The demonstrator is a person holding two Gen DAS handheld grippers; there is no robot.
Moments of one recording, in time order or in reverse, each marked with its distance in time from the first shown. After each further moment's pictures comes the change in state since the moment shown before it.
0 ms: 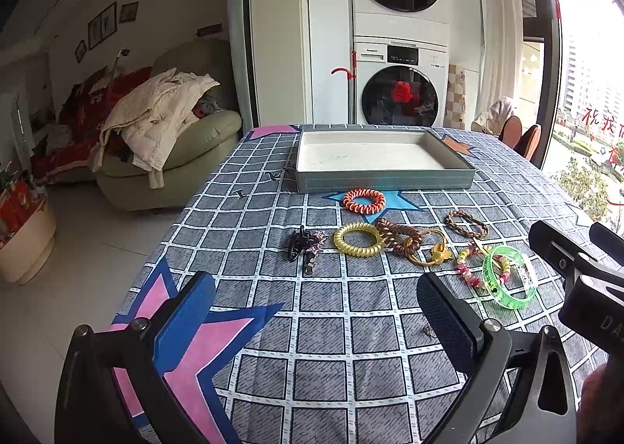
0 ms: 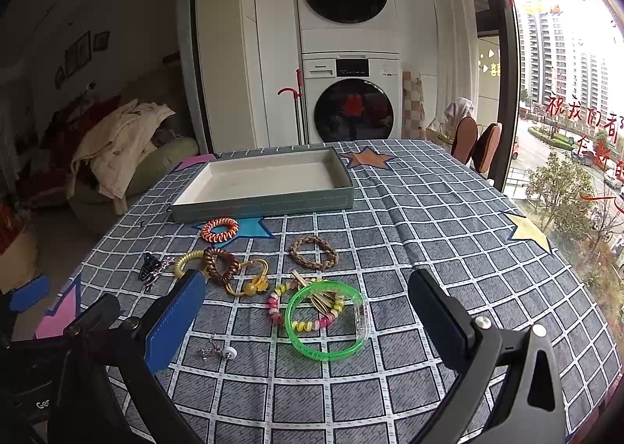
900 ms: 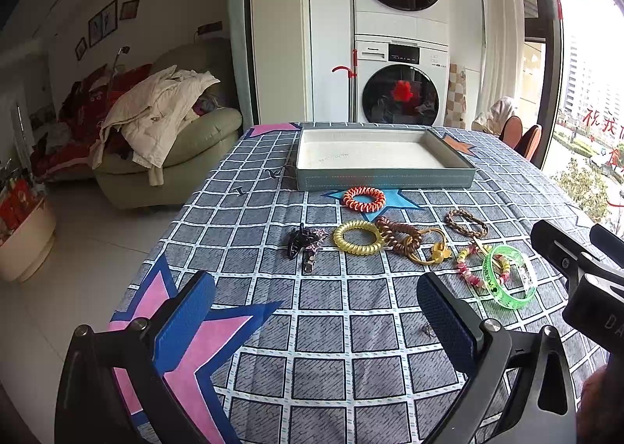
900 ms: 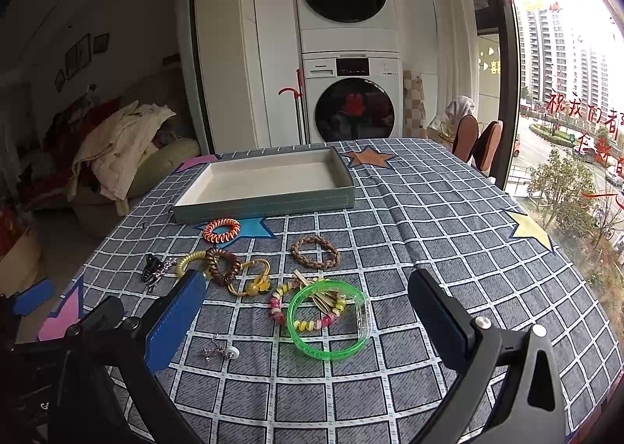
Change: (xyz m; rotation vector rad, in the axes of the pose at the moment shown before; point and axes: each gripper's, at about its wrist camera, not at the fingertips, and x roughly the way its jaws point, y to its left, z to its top) left arm 0.000 -0.002 -0.001 -0.001 0.002 0.000; right arm -0.001 -0.001 0.001 0.011 0.003 0.007
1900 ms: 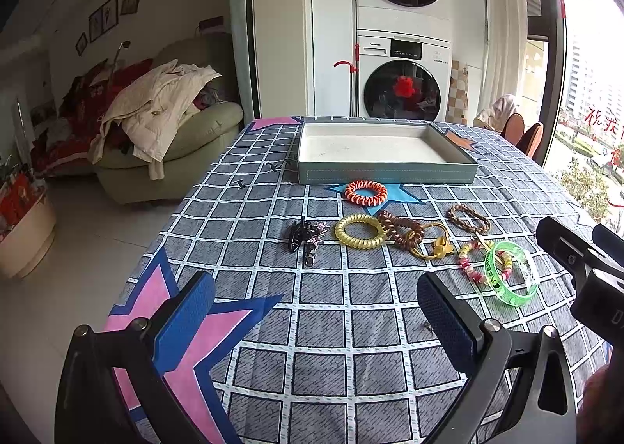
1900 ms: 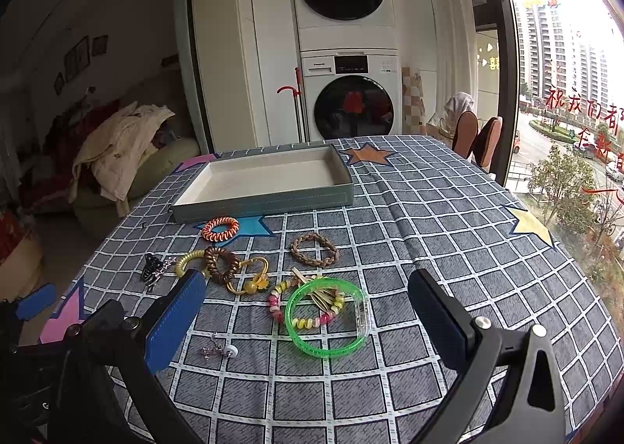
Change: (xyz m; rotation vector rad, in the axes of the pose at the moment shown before) left arm 0.005 0.002 -0.002 -0.009 0.022 0.001; right arm 0.000 -0.004 -0.001 0.011 0.006 0.005
